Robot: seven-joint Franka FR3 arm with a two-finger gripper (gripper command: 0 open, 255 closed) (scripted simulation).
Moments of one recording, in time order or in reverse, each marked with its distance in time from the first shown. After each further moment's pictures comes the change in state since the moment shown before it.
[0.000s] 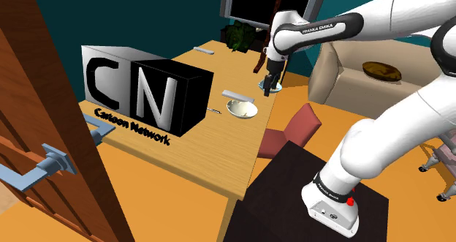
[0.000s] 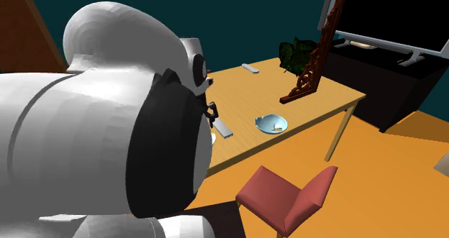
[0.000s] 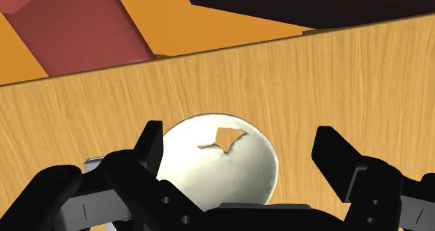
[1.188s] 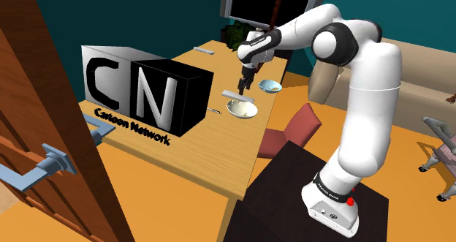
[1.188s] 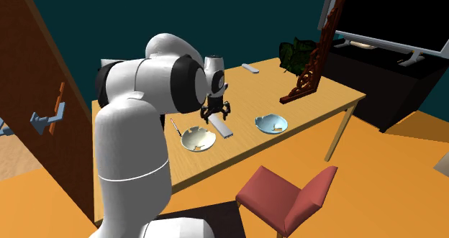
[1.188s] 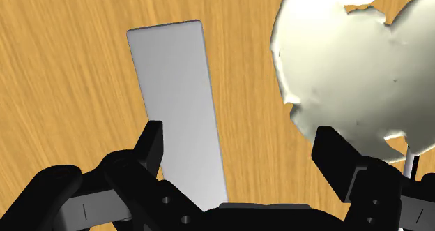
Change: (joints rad) arm -0.077 0.730 -0.048 0.539 0.282 0.226 -0.282
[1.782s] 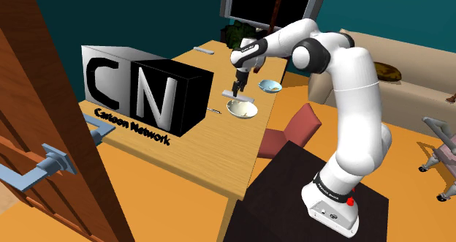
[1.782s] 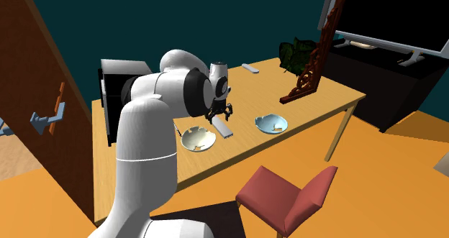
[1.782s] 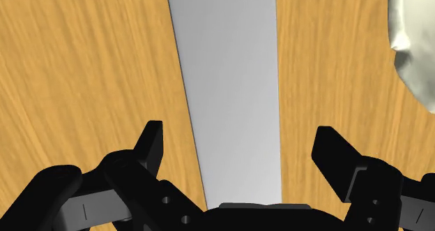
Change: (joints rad) arm -0.064 0.231 0.036 0.235 0.072 0.004 -0.051
